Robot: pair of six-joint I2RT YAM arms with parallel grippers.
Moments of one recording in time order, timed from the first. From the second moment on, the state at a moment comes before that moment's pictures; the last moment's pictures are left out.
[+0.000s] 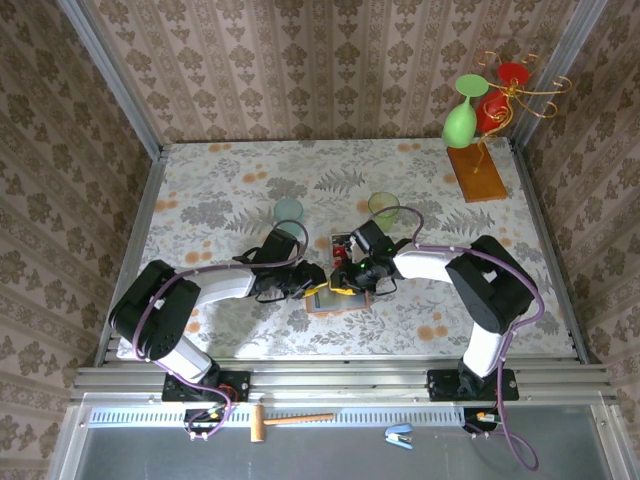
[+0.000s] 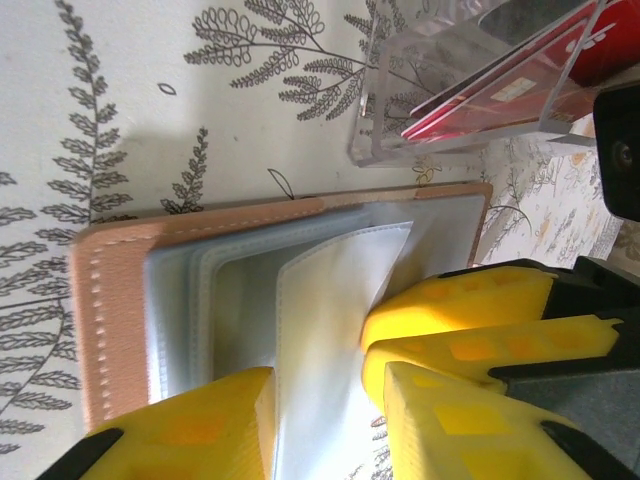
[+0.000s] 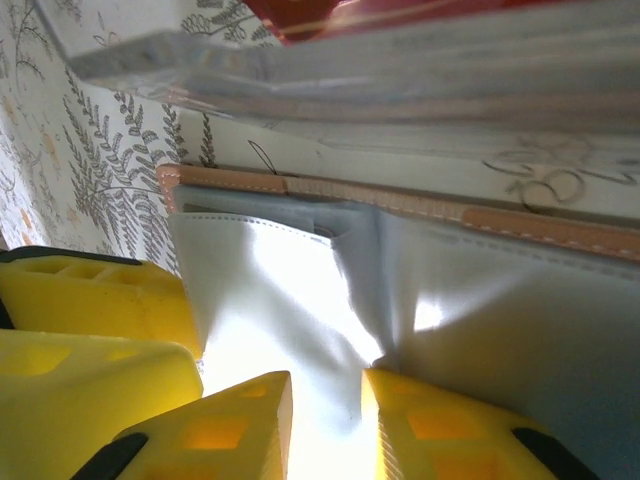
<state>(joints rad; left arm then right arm) -0.68 1.57 0.67 -0.02 0.49 -1.04 0.61 1.77 0.91 -0.21 -0.53 0.81</state>
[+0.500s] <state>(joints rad) -0.70 1.56 0.75 -0.03 0.51 -1.04 0.56 1.60 0.91 -0.41 -0.44 0.78</state>
